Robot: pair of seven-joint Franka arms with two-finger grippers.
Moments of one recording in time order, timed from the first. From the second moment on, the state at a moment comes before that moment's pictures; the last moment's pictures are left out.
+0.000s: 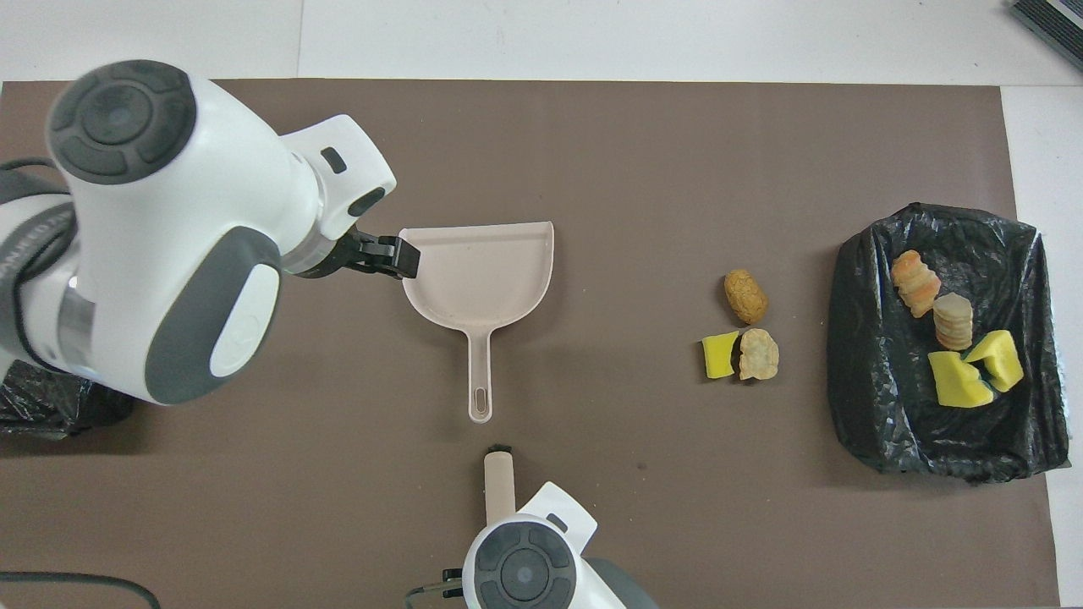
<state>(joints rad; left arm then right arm) -0.45 0.18 -0.03 -1.66 -0.02 1.87 -0.24 0.85 -0.04 0.13 -2.27 0.34 2.12 0.79</state>
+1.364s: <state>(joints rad) -0.59 0.21 -0.04 -1.98 -0.02 2.23 -0.43 0.93 -0.03 0.12 -2.35 0.38 2.21 0.86</state>
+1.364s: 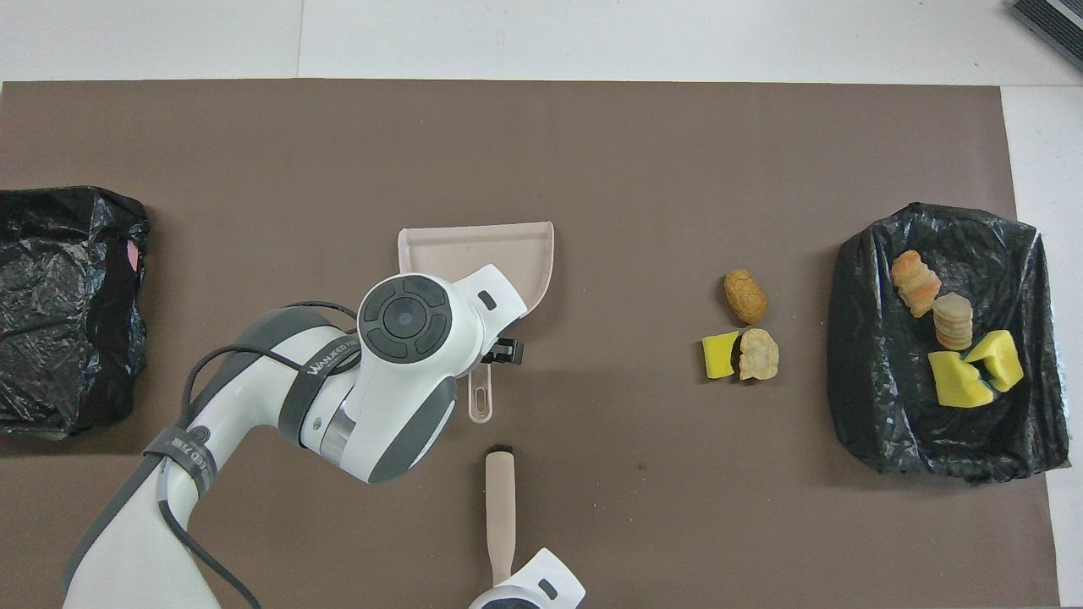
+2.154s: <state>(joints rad) -0.60 0.23 -0.03 -1.98 -0.02 2.24 -0.44 0.57 -0.24 0.11 -2.31 0.11 1.78 0.69</state>
